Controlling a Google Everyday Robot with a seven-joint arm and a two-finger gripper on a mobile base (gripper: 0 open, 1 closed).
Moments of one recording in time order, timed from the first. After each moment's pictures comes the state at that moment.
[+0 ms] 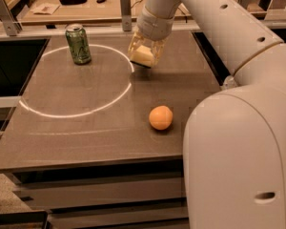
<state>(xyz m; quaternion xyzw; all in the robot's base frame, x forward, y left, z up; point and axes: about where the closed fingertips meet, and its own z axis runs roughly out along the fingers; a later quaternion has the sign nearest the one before) 0.690 -0.012 0.882 -0.98 0.08 -0.05 0.15</state>
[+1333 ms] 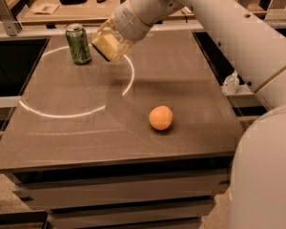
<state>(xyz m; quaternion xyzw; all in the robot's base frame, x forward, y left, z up) 0.672 0.092 0.930 -0.91 0.16 -0.04 0.39</state>
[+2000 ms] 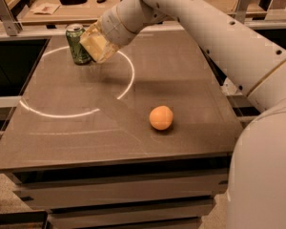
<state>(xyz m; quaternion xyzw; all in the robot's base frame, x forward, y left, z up) 0.686 0.129 0.921 -0.88 0.21 -0.05 0.42</state>
